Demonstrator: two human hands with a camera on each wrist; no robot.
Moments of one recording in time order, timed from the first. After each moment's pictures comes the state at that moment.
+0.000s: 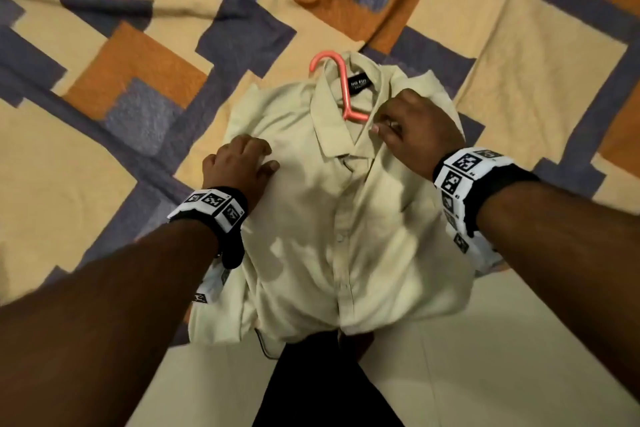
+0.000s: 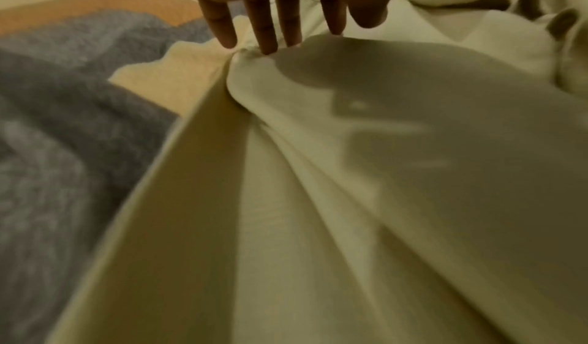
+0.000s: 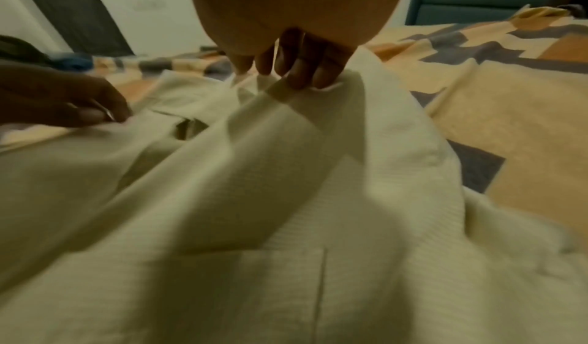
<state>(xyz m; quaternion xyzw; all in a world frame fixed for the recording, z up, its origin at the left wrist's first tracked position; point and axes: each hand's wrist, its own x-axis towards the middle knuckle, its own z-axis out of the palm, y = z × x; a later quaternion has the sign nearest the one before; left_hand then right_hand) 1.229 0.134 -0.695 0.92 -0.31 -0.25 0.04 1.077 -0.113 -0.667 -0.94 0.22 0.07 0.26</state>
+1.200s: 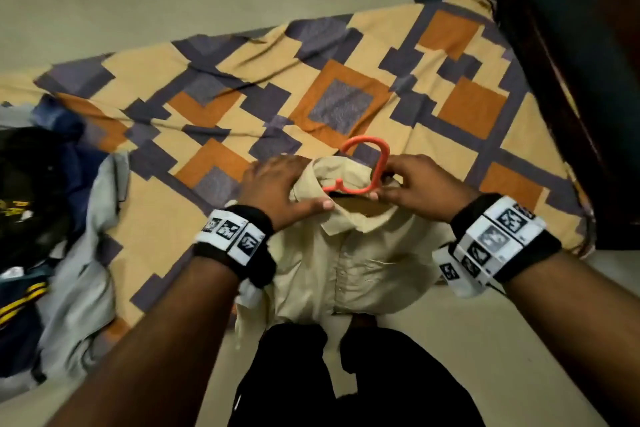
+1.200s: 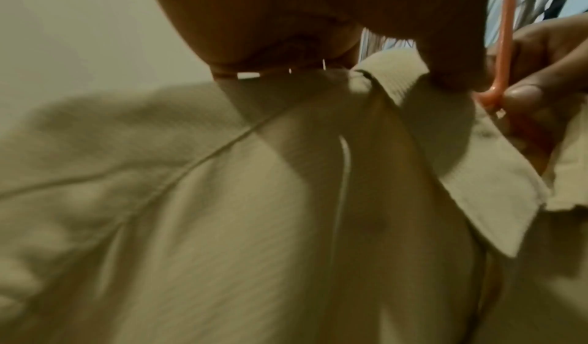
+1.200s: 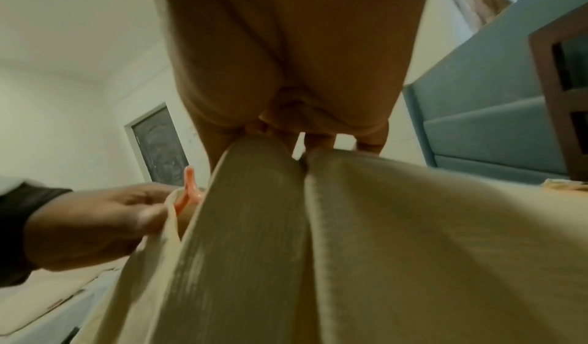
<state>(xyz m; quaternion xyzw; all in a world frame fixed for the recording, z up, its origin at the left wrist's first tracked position) 1.176 0.114 -0.334 0.86 -0.44 -0.24 0.14 1.026 -0.087 -0.307 -0.90 0.18 0.12 0.38</state>
